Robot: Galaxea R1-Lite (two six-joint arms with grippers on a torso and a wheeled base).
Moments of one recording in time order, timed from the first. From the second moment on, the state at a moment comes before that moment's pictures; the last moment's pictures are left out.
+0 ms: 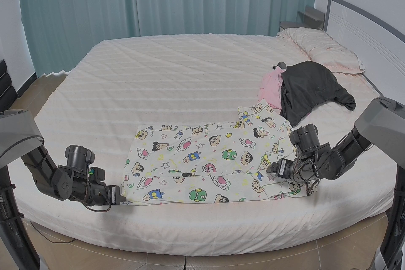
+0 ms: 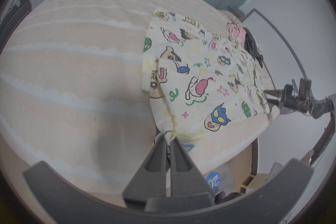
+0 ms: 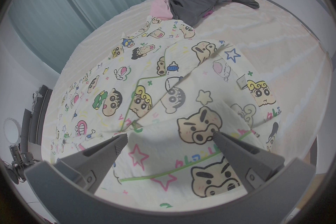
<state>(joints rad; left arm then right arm) -0.04 2.09 -0.61 -0.49 -0.35 -0.18 0.34 2.20 -0.96 -0.35 -0.13 0.59</state>
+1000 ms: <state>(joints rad) 0.03 2.02 -0.76 -0.45 -0.41 -0.29 0.30 2.16 -0.92 -0.41 -0.12 0.60</state>
